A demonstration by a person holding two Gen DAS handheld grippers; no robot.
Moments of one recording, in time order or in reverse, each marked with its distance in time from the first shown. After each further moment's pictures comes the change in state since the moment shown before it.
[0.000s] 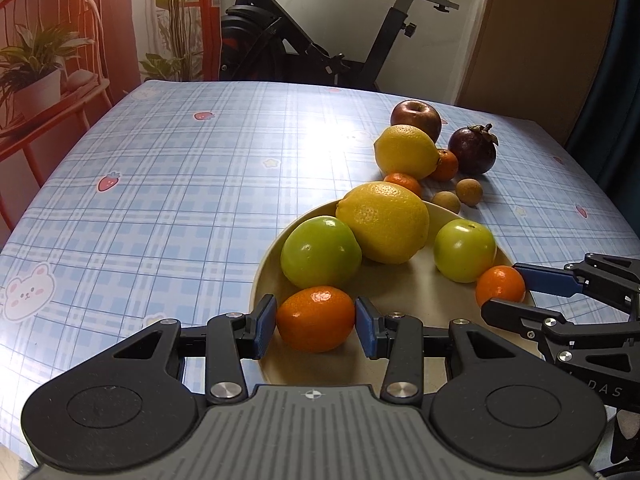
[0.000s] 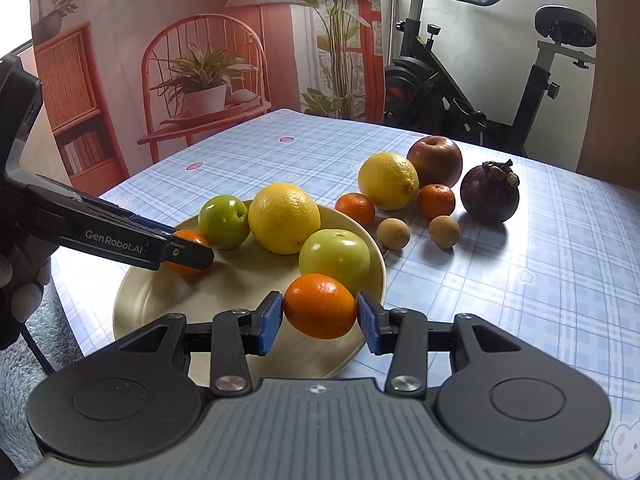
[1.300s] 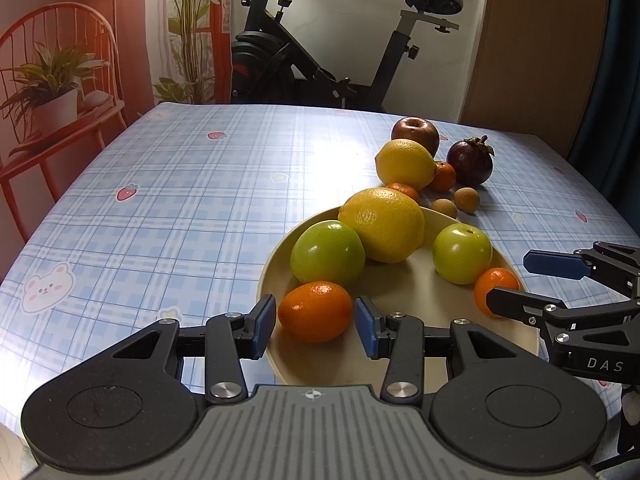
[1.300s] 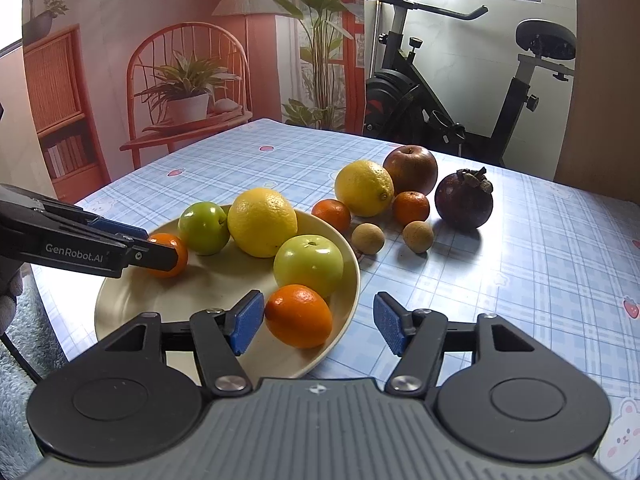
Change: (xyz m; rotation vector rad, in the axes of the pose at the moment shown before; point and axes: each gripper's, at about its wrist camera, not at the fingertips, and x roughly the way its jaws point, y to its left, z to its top) left arm -0.019 -0.005 -0.013 0.002 -0.080 0.038; right arm -0.007 -0.002 -0.007 0.001 -0.037 -0.064
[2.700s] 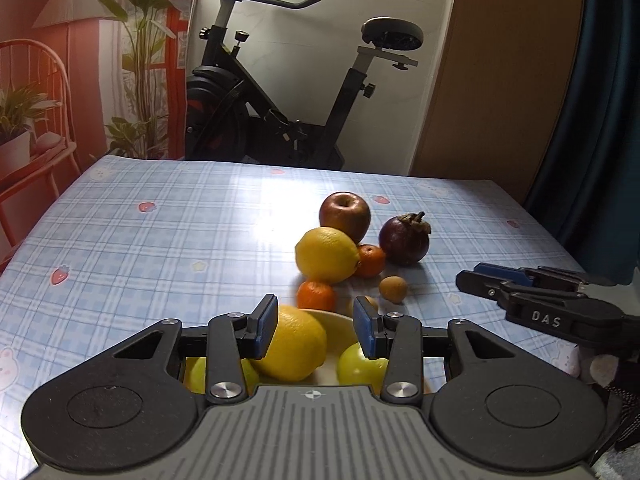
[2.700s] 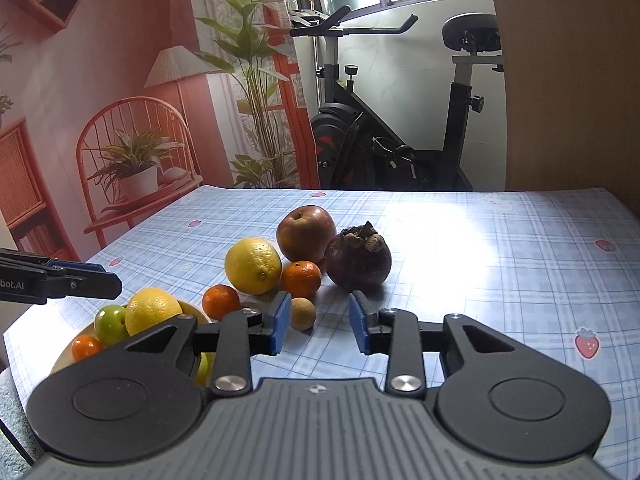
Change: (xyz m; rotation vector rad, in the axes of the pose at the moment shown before) left arm 0.016 -0.051 0.067 0.009 -0.084 -0.125; right arm 0.002 -0.108 0.033 0.193 -0.116 -0.013
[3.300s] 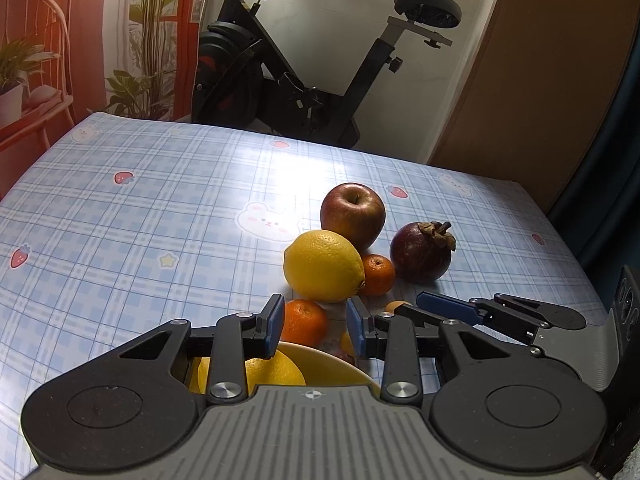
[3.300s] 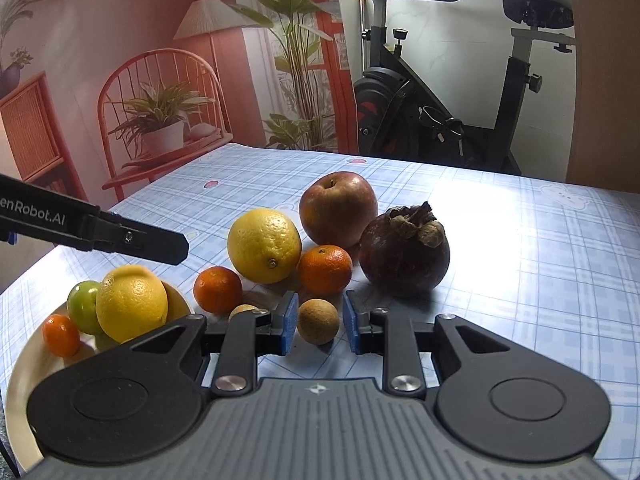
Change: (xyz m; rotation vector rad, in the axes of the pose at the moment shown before) left arm 0.062 0.003 0.024 -0.109 0.110 0.025; right arm 0.075 0.001 0.002 -0.080 0.105 0.103
